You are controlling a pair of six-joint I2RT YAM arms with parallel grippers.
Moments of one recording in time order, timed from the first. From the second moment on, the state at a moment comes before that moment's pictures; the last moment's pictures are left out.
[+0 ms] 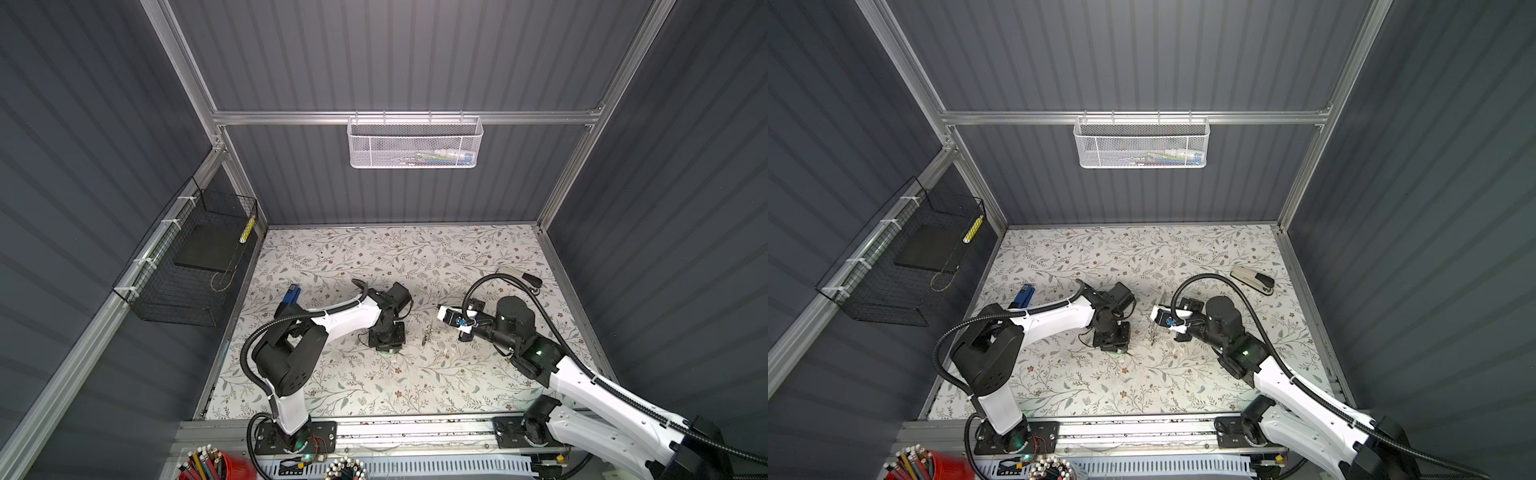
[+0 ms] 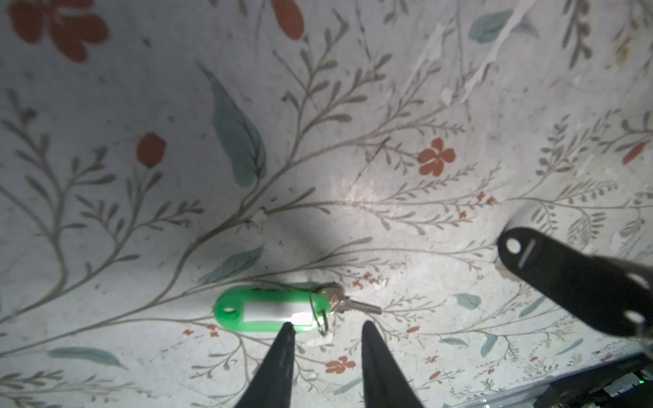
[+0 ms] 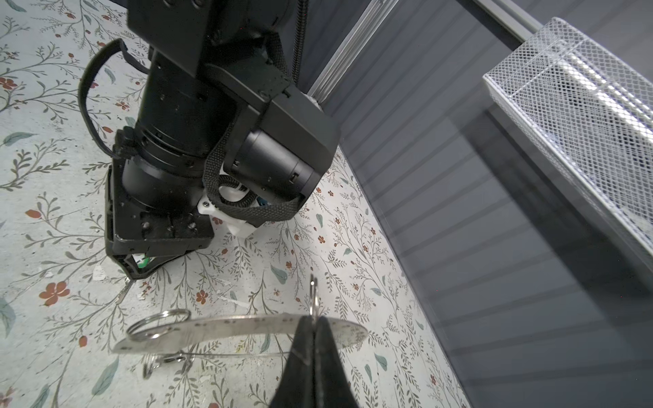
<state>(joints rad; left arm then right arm) -0.80 1.80 1.16 -0.81 0.21 -0.76 0.65 0.90 0.55 0.08 -0.24 -0.76</state>
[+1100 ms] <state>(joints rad) -0.82 1.83 1.18 -0.86 0.19 -0.80 0.65 0.91 0.54 0.09 -0.24 -0.74</state>
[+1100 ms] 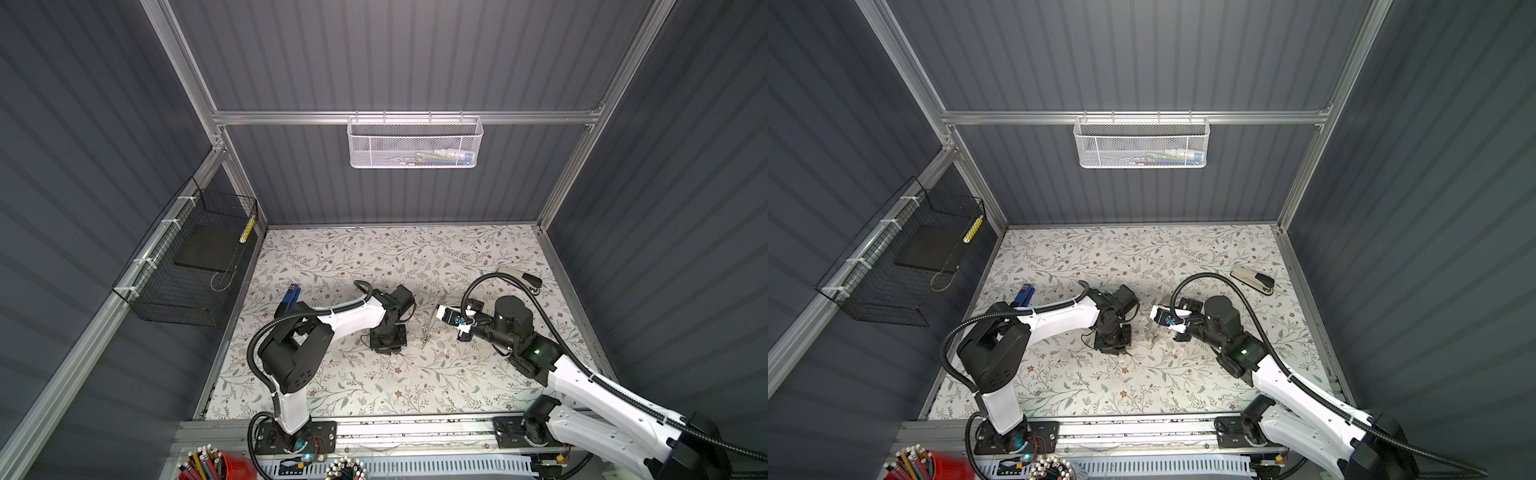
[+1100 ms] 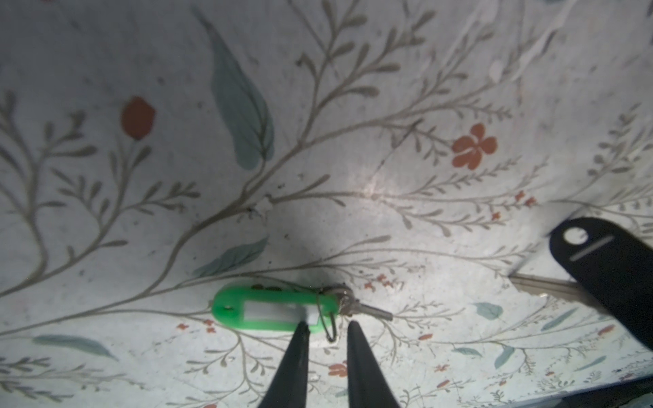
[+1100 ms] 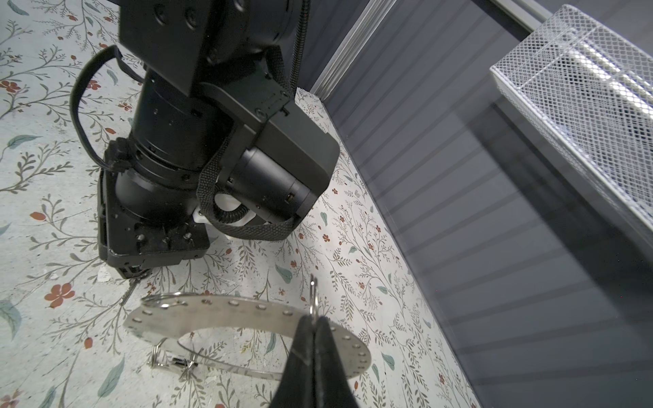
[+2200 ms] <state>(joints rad) -0.82 1.86 1.21 -0.85 0.17 -0.82 0.65 0.93 0.54 0.09 -0.24 -0.74</state>
